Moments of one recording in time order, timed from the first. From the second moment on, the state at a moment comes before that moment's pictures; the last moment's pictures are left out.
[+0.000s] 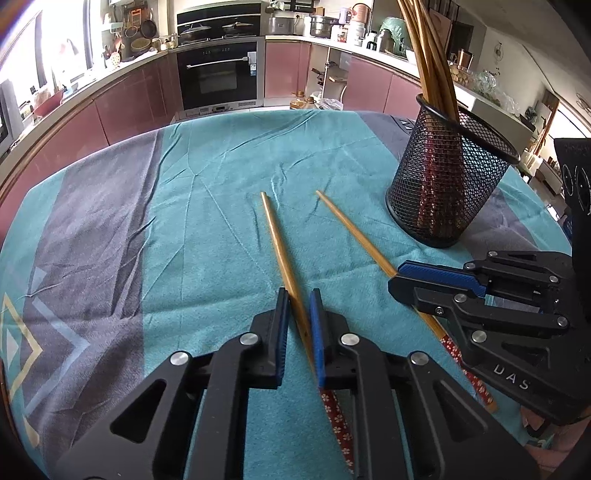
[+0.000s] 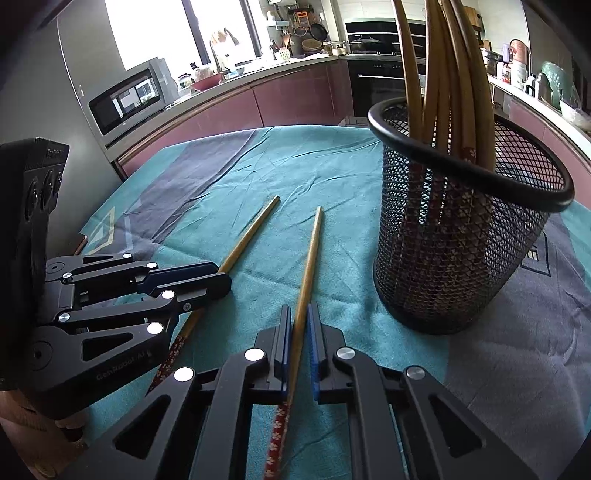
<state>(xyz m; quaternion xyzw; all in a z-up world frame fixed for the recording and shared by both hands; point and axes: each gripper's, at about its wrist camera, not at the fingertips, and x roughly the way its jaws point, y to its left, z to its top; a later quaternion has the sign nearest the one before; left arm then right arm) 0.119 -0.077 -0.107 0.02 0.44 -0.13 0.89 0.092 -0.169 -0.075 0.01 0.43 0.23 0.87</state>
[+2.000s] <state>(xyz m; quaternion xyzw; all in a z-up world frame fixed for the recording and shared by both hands) 0.078 -0.062 -0.046 -0.02 0.39 -0.18 0.90 0.054 -0.199 -0.022 0.06 0.36 0.27 0.89</state>
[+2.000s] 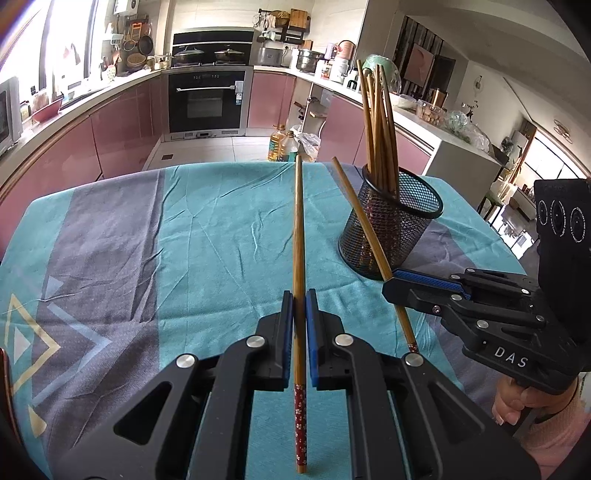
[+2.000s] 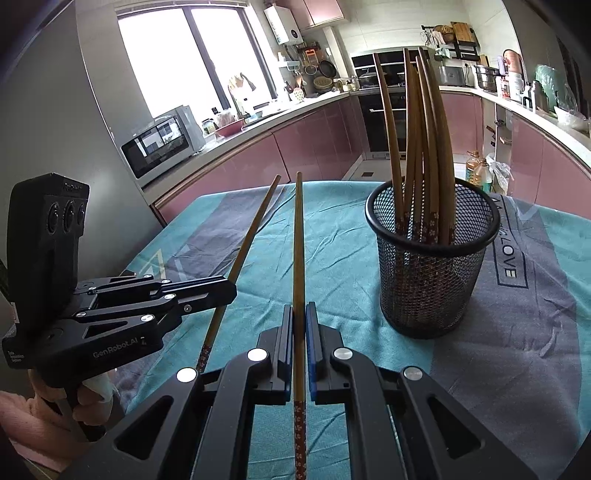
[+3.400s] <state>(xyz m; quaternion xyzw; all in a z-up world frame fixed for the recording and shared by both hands) 0.062 -0.074 -0.016 -0.02 0.35 -0.21 0.91 0.041 -0.228 0.004 0.09 0.32 0.25 0.91</state>
